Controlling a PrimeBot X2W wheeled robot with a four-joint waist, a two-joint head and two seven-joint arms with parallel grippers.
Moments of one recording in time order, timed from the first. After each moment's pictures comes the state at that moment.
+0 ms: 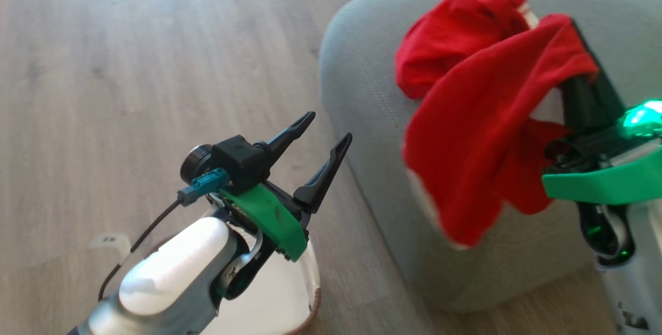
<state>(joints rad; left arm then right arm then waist) -0.55 0.36 -0.92 0.11 -0.70 0.07 -0.17 -0.31 -0.29 0.14 -0.11 0.44 0.13 -0.25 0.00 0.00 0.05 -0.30</state>
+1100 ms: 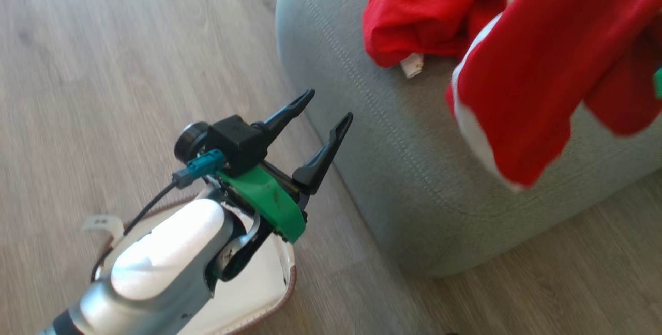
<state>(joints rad) -0.60 0.38 -0.92 0.09 -0.70 0.08 -0.15 -0.54 -0.41 0.00 -0.12 0.49 0.13 -0.16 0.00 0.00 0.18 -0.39</state>
